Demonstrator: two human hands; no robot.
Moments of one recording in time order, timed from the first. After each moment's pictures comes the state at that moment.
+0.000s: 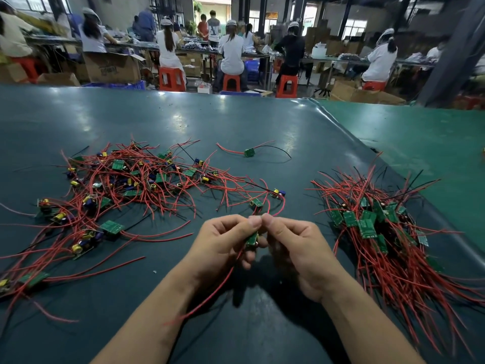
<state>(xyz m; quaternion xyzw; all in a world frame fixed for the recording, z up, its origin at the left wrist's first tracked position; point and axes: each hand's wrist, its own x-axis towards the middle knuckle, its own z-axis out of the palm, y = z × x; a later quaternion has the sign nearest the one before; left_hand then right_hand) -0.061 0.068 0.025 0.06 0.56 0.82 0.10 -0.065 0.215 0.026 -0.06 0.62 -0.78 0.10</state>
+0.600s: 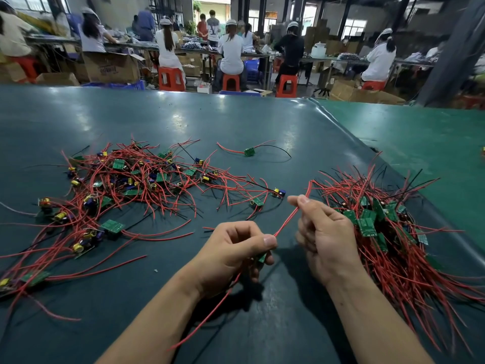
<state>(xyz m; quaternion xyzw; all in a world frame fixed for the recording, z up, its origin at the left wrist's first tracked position) -0.055 0.067 0.027 0.12 0.61 0.77 0.15 -0.083 0.230 0.029 0.02 0.53 -0.84 -0.10</state>
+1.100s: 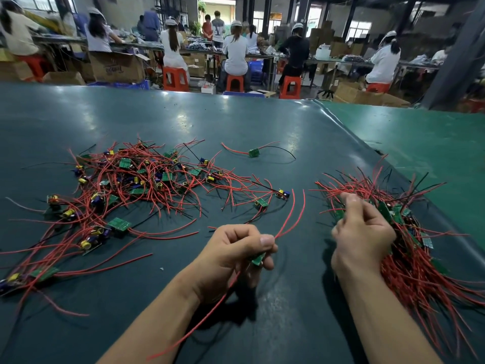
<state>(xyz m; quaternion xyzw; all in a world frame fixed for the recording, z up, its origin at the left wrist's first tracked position) -0.051 0.062 0.023 0.12 0.54 0.82 0.16 -0.108 0.254 0.013 0.15 0.54 -0.75 -0.35</state>
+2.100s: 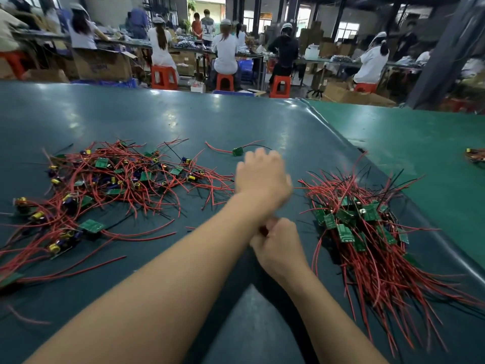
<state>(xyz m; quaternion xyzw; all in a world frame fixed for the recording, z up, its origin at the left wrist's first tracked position) -0.153 0.159 0.081 0.07 0.97 0.18 -0.15 -0.091 0.214 0.001 -0.06 0.84 -0.52 -0.13</state>
